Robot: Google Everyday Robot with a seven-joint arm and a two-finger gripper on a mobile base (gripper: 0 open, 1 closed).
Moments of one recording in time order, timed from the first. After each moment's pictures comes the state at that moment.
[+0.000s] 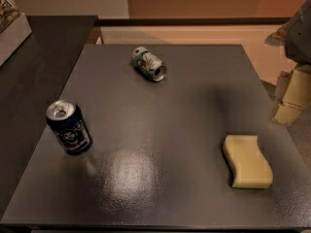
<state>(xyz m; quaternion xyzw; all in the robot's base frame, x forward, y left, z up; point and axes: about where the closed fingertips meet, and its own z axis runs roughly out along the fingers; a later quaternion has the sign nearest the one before) 0.438 -0.217 0.976 -0.60 0.78 -0.03 0.16</state>
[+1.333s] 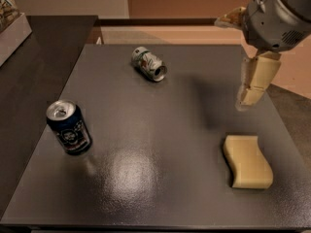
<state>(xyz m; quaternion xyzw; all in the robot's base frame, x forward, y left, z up) 0.480 -0.147 0.985 -0.72 0.65 -0.01 0.24</state>
